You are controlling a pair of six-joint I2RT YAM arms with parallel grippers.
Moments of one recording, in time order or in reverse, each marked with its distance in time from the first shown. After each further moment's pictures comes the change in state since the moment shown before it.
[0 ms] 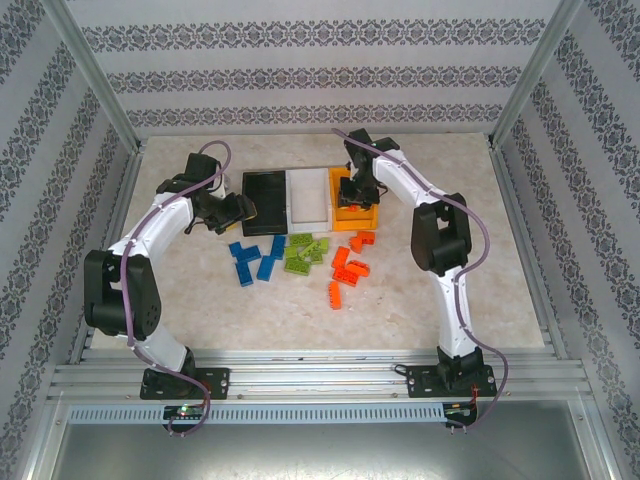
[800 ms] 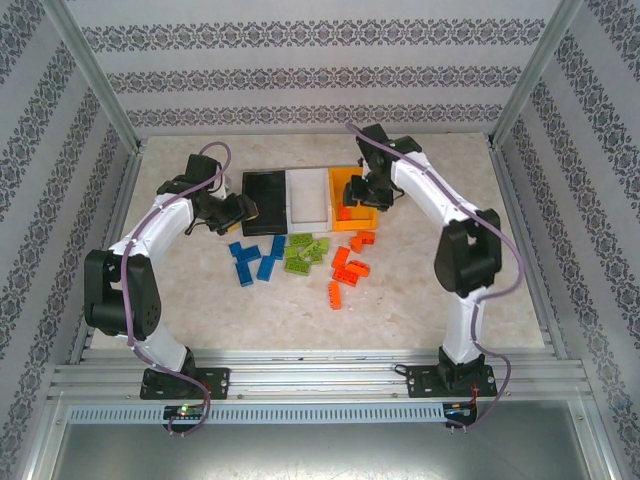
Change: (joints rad) left arm 0.000 0.000 -0.014 0.026 0.035 -0.018; right arm 0.025 -0.356 -0.283 -0.007 0.029 0.049
